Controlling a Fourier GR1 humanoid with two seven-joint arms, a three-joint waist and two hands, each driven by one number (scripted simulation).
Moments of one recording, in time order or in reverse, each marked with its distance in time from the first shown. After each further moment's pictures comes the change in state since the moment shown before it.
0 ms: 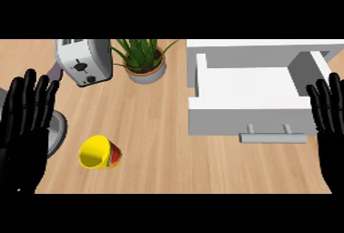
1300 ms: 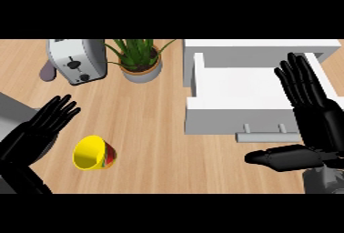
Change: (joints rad) left arm -0.037 0.276 0.187 0.636 0.510 -0.756 -0.081; right arm -0.187 -0.057 -0.013 0.197 -0.077 0.123 0.060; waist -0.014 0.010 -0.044
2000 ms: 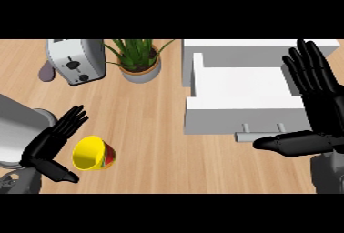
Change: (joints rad) left arm -0.139 -0.010 0.006 0.555 -0.427 0.045 -0.405; right arm -0.085 -0.035 -0.067 0.059 -0.032 0.033 0.008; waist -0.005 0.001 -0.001
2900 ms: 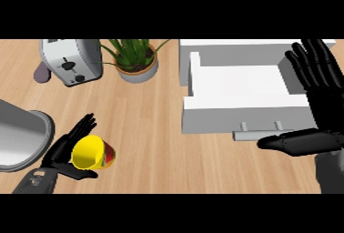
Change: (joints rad) left arm -0.175 -0.016 -0.075 0.519 -0.194 0.209 -0.378; right arm -0.029 -0.017 -0.014 -0.014 -0.024 0.019 0.033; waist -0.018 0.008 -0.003
